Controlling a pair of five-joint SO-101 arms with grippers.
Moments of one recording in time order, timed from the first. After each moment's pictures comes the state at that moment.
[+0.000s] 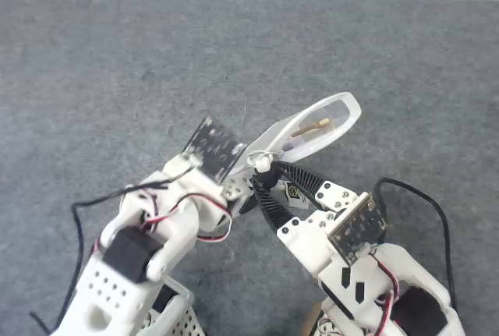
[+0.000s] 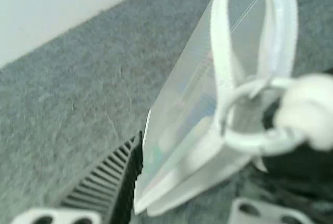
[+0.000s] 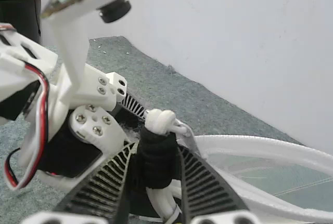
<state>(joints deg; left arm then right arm) 26.3 -71.6 57.1 58.9 -3.3 -44.8 -93.7 55.8 56.6 7.5</state>
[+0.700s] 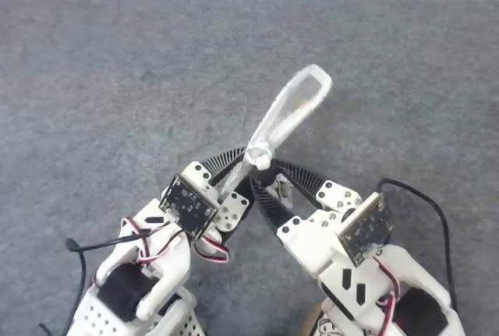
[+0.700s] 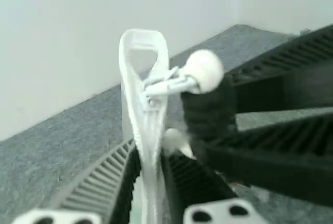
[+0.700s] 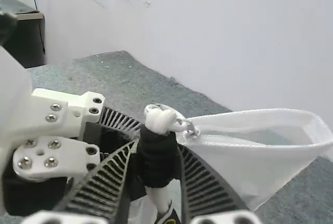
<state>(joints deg) 31.7 -91.6 70.6 48.0 -2.7 -44.9 -93.7 55.7 53.7 4.6</state>
